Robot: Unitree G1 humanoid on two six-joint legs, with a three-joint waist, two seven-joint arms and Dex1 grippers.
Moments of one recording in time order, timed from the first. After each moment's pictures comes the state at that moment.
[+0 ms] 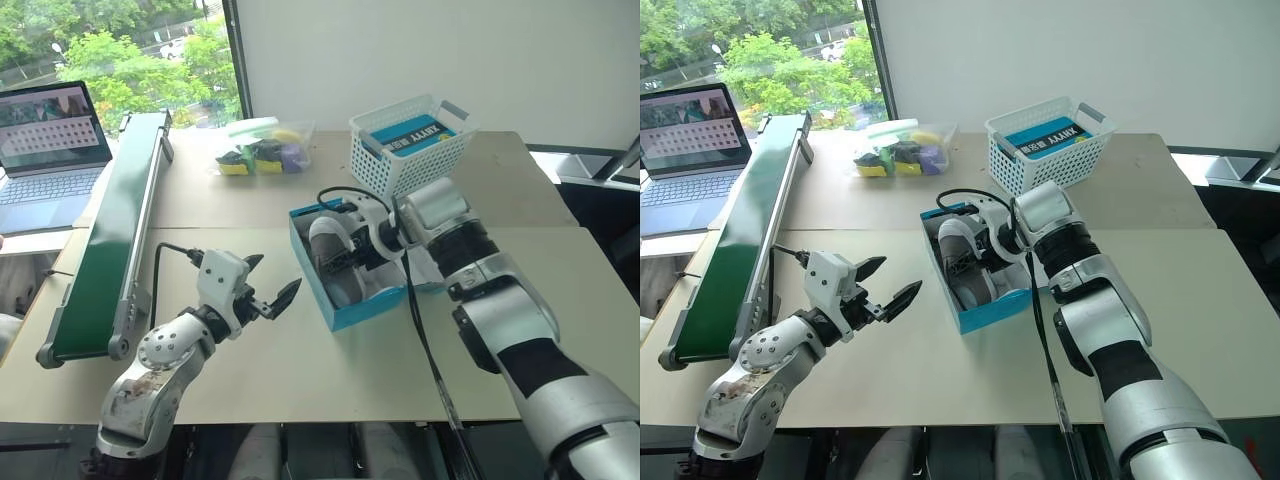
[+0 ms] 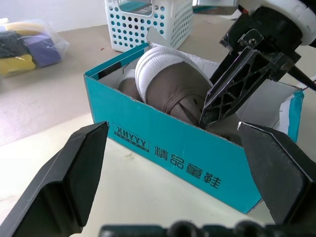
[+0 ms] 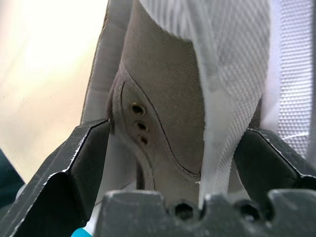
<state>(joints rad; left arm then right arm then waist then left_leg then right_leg) -0.05 0.41 0.02 -0.59 -0.40 0.61 -0.41 -1.23 -0.31 0.30 0.68 0.17 1.27 0.91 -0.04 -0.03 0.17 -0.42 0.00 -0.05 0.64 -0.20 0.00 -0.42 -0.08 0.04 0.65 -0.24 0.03</state>
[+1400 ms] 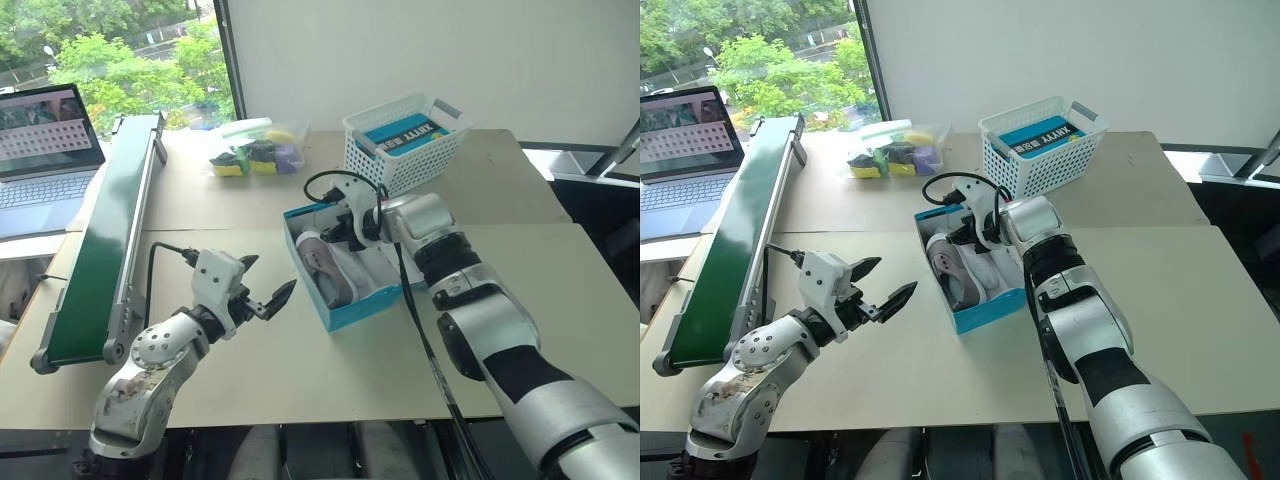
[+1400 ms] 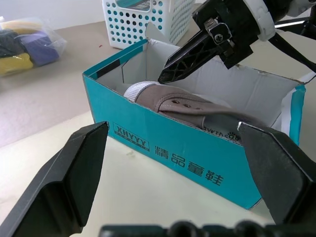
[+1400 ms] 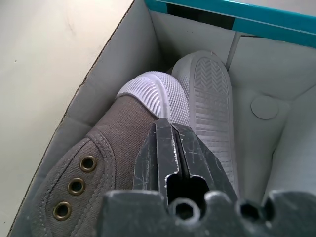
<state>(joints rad) -0.03 0.44 0.04 -0.61 -0.40 0.63 -0.40 -1.23 -0.15 0.27 0.91 0.06 0.73 0.73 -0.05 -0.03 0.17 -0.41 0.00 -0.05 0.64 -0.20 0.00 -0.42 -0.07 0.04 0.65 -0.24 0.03</state>
